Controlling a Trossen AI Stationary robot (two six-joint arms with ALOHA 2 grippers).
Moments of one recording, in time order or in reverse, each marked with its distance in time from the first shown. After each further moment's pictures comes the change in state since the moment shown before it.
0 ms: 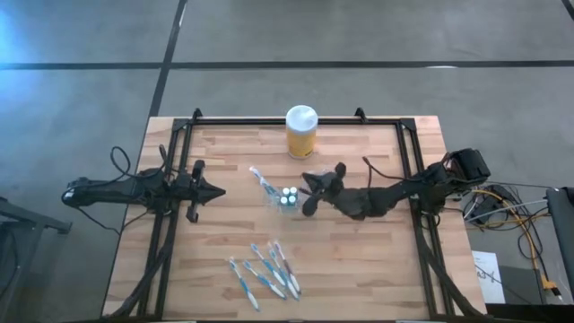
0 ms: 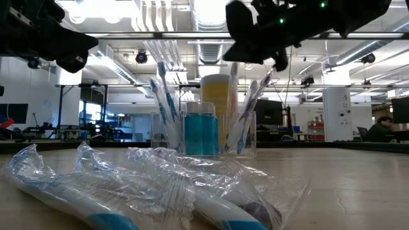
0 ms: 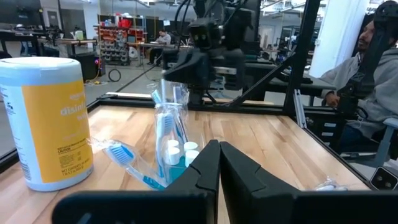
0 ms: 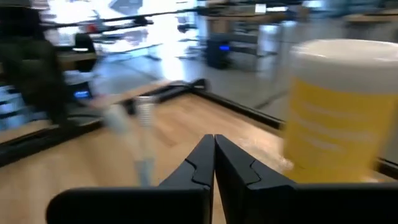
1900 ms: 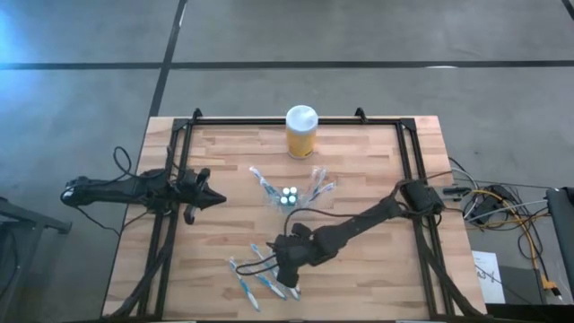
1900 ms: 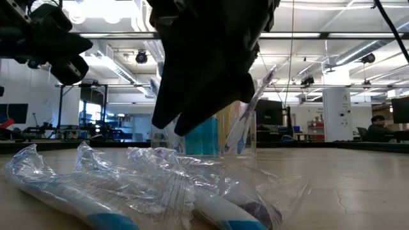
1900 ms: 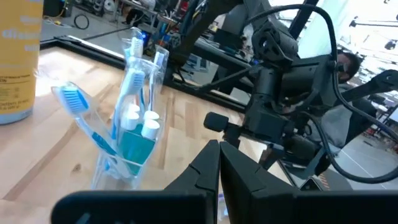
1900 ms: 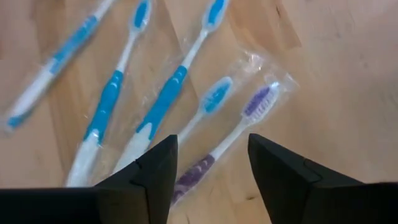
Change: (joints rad) left arm -0.001 0.030 -0.001 -0.029 0.104 -0.327; right arm 0.195 0.562 0.890 -1.179 -0.682 0.458
